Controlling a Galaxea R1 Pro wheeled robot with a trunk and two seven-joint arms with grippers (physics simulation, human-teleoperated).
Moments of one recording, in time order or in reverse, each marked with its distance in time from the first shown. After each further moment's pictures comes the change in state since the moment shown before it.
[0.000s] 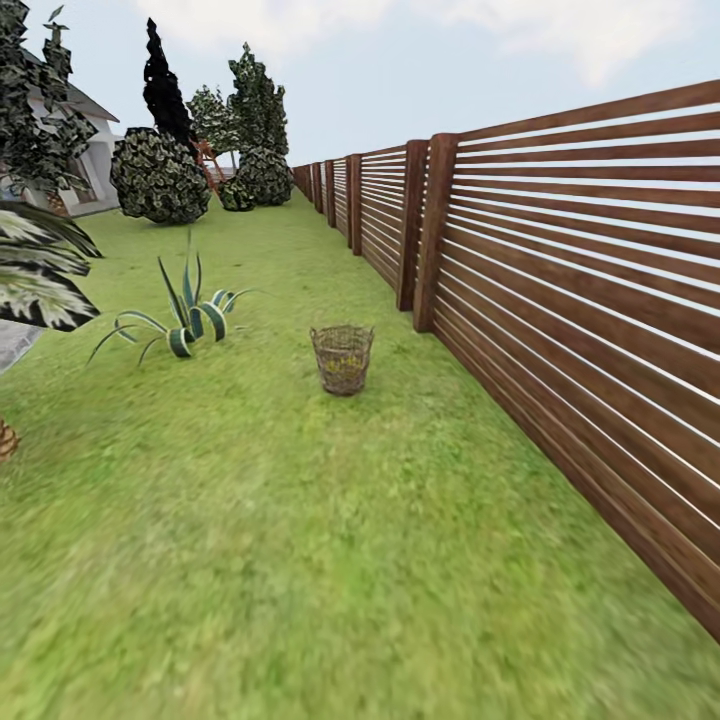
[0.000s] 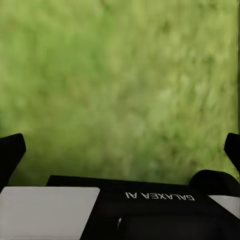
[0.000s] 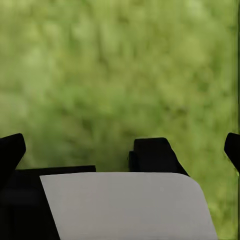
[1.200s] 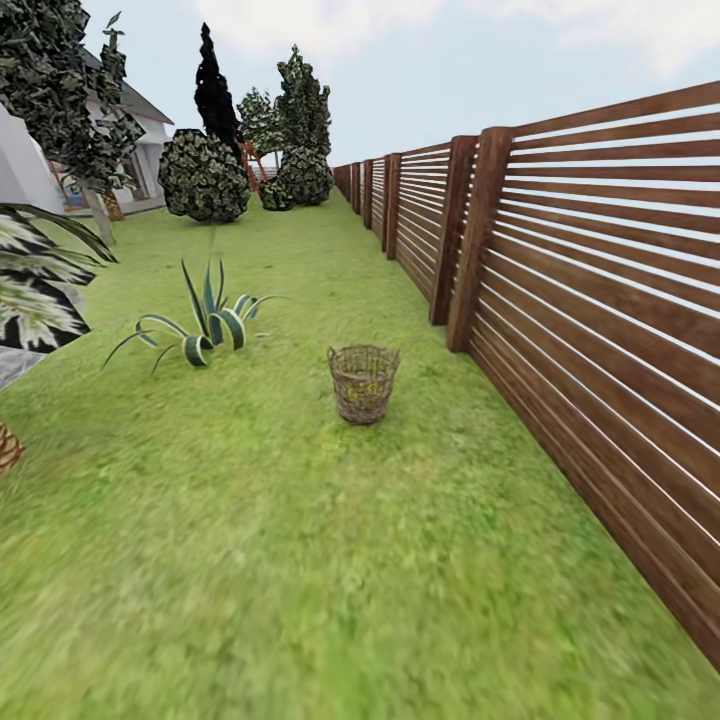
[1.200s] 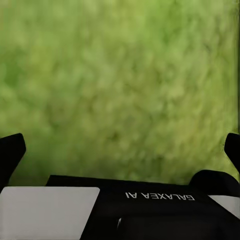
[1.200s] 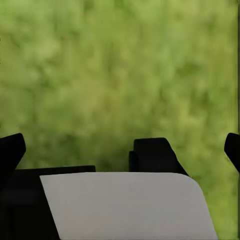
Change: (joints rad) left arm 0.000 0.000 0.000 0.000 0.000 0.000 0.000; right arm 0.000 0.000 0.000 0.000 0.001 0.000 0.000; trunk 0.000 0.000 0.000
